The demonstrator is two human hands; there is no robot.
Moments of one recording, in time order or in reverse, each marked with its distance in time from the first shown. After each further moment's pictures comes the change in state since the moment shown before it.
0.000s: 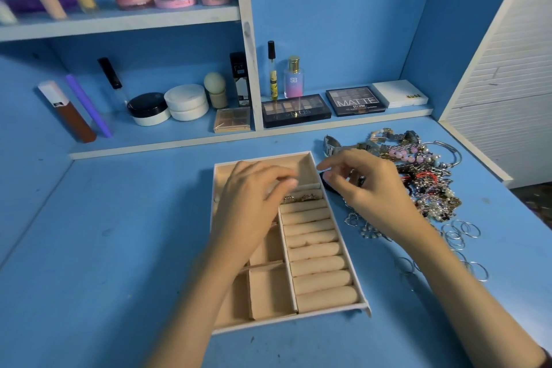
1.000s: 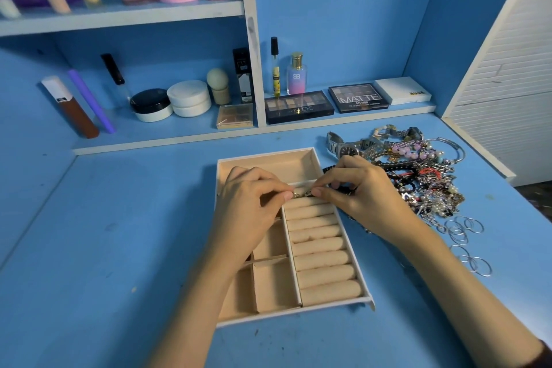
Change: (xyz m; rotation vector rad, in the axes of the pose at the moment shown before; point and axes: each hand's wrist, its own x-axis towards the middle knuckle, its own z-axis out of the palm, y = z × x) left_hand -0.011 -0.007 -0.001 -0.043 -0.019 -0.080; right_hand -0.003 0.015 0.011 -0.116 -0.092 -0.137
